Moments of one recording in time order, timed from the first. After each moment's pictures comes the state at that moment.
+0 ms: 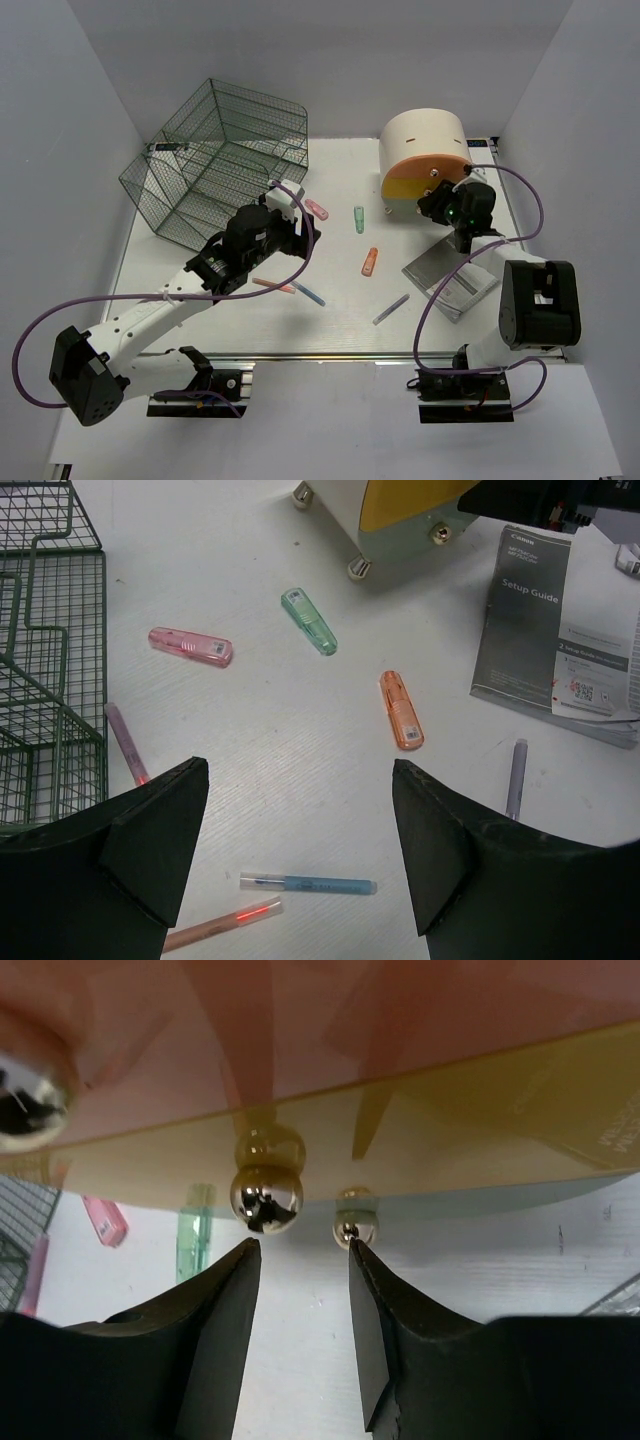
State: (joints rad) left arm -0.75 1.12 0.89 -0.07 -0.10 -0.15; right arm 0.02 1.53 0.76 0.36 -0.24 0.41
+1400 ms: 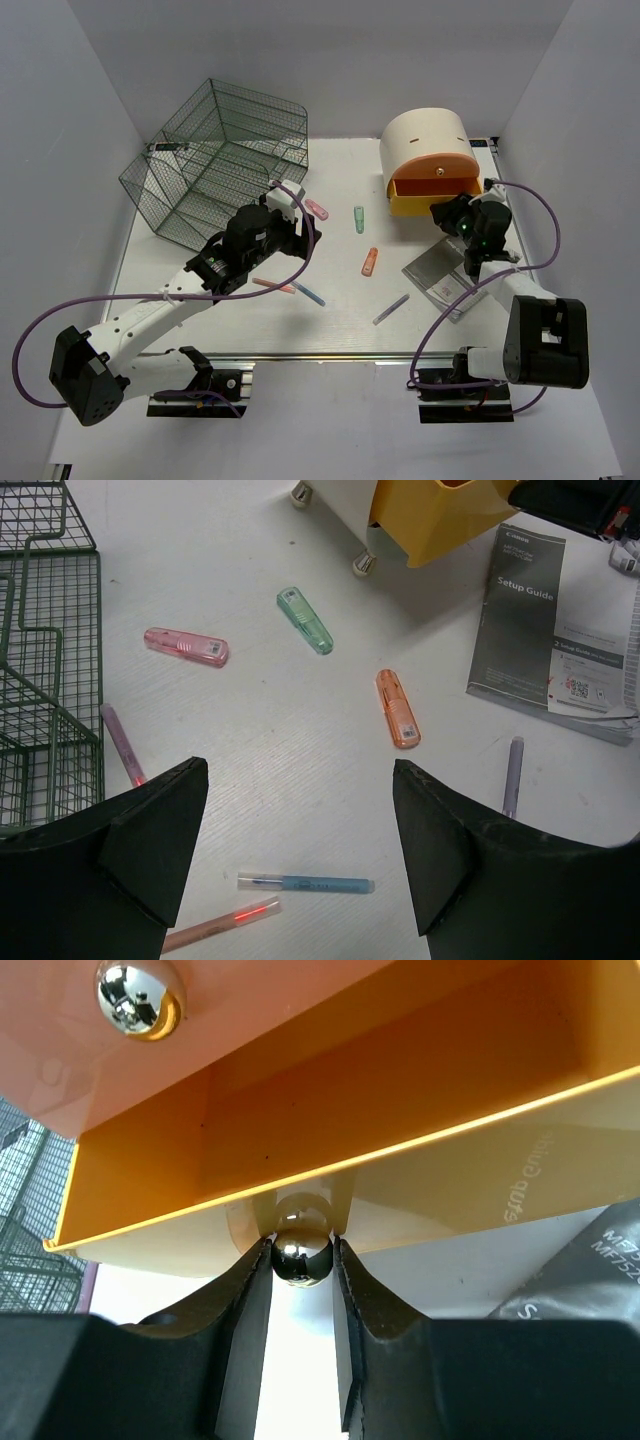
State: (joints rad) left arm -0.75 1.12 0.89 -0.07 -0.09 -0.15; right arm -0.04 1.32 0.57 0.47 -0.24 0.52
